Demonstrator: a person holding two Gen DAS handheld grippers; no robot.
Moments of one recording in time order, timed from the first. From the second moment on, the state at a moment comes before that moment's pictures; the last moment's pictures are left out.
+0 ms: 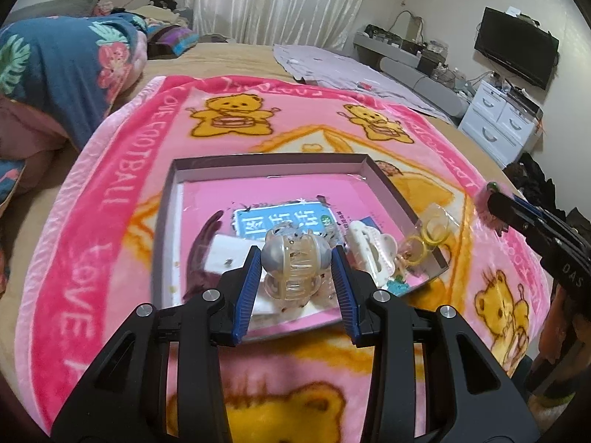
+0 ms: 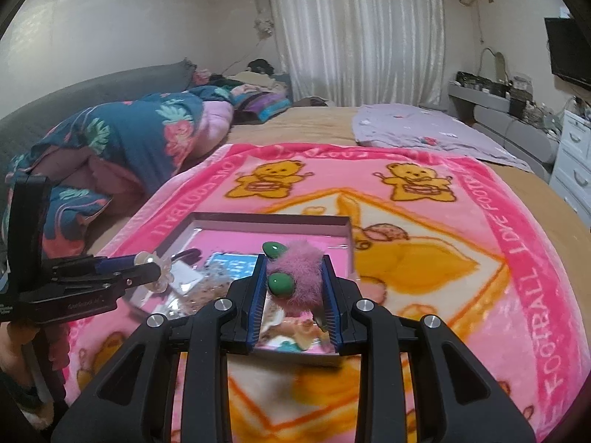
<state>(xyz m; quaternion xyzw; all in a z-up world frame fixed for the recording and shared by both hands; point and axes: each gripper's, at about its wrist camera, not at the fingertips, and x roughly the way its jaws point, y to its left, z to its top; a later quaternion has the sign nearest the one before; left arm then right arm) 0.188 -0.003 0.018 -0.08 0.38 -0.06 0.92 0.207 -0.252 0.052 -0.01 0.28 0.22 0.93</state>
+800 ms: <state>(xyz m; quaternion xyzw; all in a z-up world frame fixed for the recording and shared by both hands) 0.229 -0.017 -0.023 -0.07 0.42 -0.06 0.90 0.247 -0.228 -0.003 -0.01 0.36 0.22 0.91</state>
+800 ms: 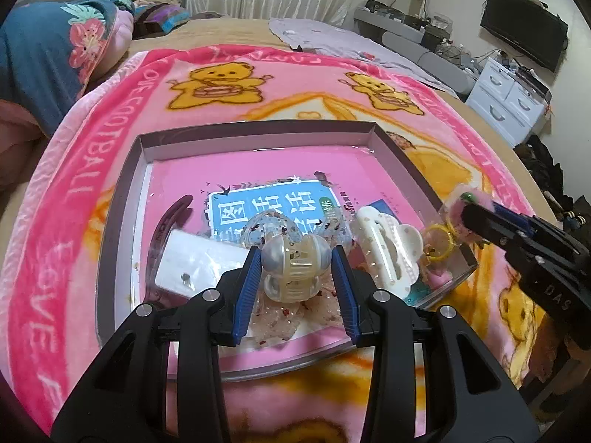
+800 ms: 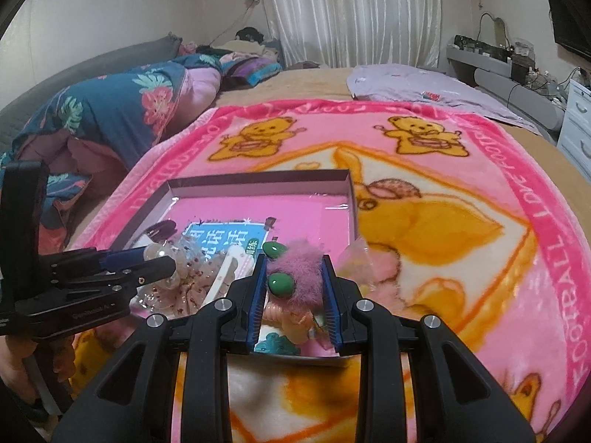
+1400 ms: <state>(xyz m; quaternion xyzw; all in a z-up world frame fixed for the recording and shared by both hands) 0.229 -0.012 -0.024 -0.07 0.42 -0.06 0.90 0.241 -0.222 -0.009 -0.02 0.38 0.21 0.90</state>
